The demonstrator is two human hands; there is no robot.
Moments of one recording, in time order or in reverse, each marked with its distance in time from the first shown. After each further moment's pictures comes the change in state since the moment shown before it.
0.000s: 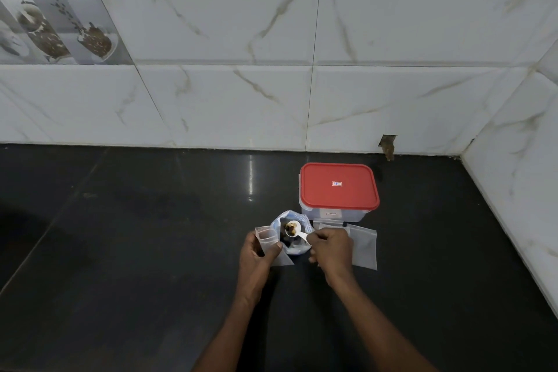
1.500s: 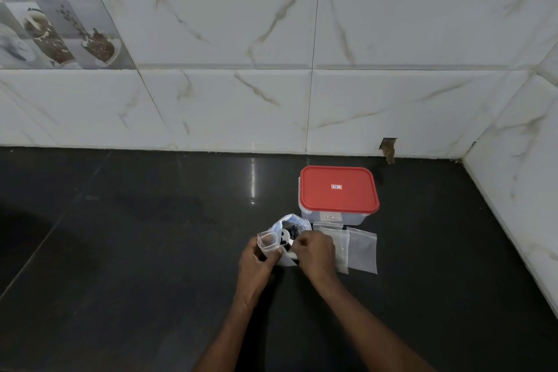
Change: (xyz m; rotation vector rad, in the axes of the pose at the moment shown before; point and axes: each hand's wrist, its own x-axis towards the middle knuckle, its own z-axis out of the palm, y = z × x) left_hand -0.002 0.002 -0.002 0.133 -0.036 -0.011; right_hand 0.012 0.017 0.030 -0.464 -0.077 -0.254
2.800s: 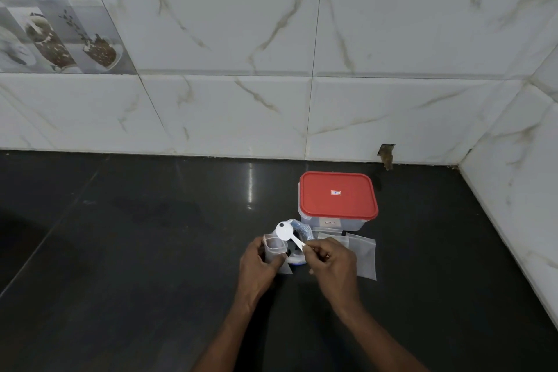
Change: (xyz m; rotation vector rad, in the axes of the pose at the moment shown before) left_hand 0.010 0.009 0.004 0.252 0.037 0.044; right_hand -0.037 -0.001 -0.042 0.437 0.192 -0.170
